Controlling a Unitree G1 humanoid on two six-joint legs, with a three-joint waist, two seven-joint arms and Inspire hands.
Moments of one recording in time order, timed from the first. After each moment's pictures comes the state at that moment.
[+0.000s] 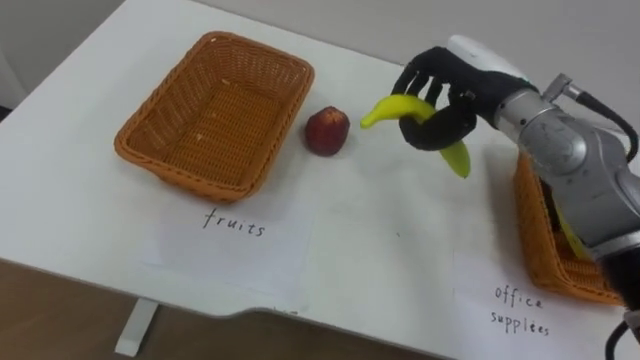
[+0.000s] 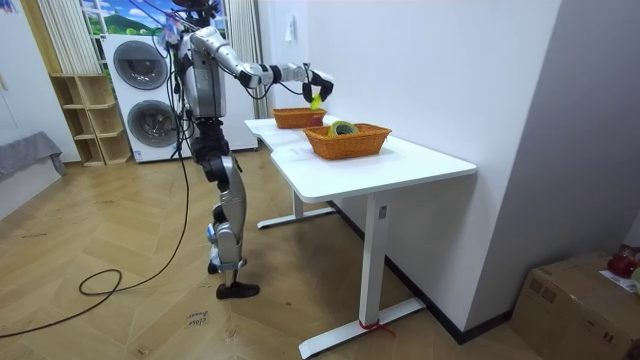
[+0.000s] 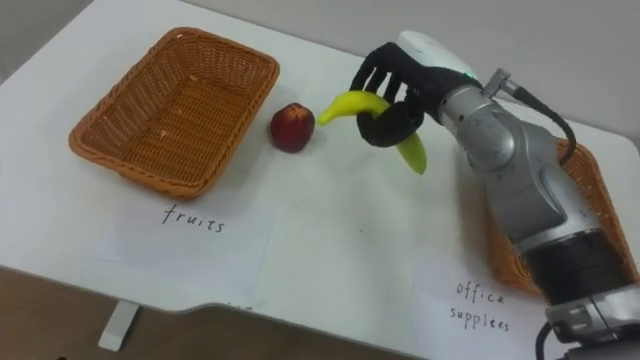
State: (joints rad) left arm 0.13 0.28 0.00 1.00 0.23 0.04 0.34; right arm -0.55 -0.59 0.25 0.22 -0.39 0.06 0.28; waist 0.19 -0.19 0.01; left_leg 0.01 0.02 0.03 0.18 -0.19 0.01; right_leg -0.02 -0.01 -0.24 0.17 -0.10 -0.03
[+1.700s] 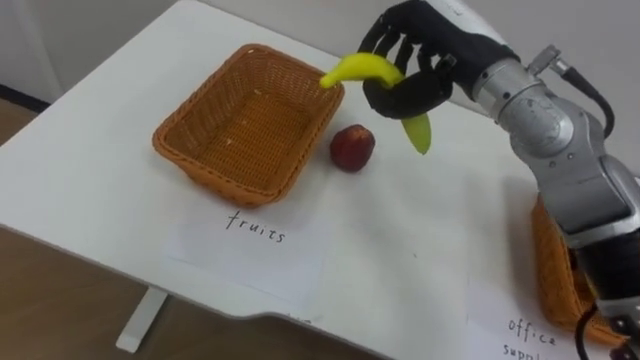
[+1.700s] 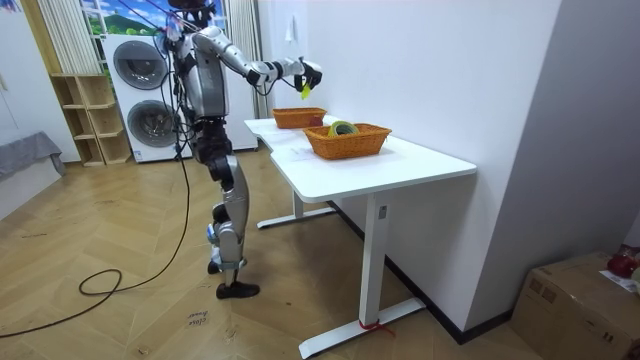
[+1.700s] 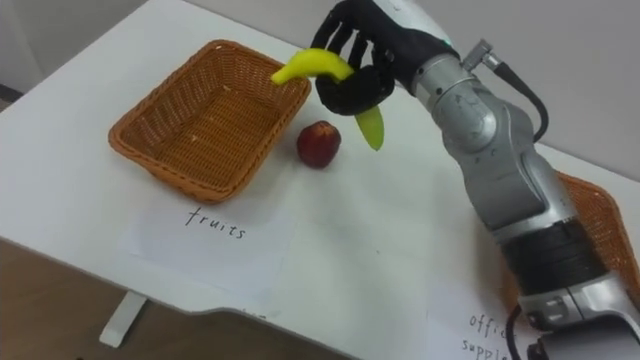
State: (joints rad) left arm 0.19 0.26 0.00 0.90 0.27 0.06 0.30; right arm -0.60 -0.50 0.27 0.15 -0.35 0.09 0.23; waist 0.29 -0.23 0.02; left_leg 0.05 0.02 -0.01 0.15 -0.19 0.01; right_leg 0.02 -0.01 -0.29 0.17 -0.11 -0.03
